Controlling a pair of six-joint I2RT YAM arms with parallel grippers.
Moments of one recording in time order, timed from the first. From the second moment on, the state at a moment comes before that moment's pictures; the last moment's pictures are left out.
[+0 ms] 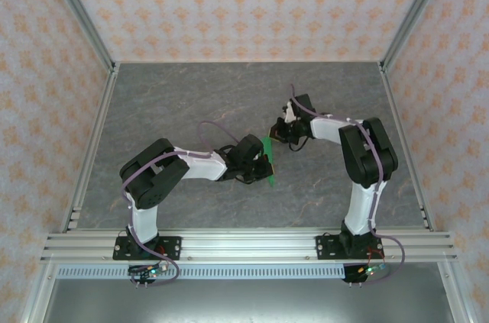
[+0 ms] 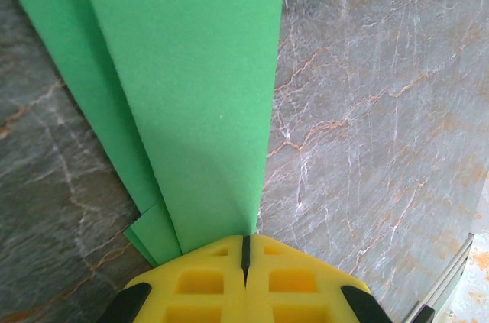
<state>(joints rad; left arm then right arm) -0.81 1.90 0.95 0.08 0.28 -1.14 0.32 1.93 1.12 -0.20 -0.50 0.60</state>
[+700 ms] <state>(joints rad) -0.81 1.89 0.94 0.08 0.28 -1.14 0.42 1.76 0.84 -0.14 -0.54 0.68</state>
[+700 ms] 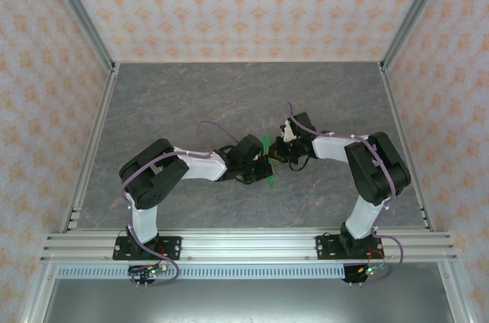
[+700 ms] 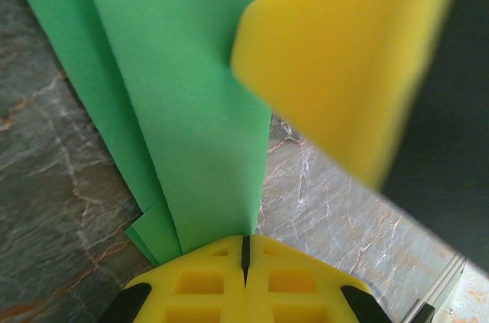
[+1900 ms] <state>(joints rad) -0.56 2.00 1.22 -0.05 0.47 -1.01 0.41 1.80 0.90 -0.21 -0.56 0.68</state>
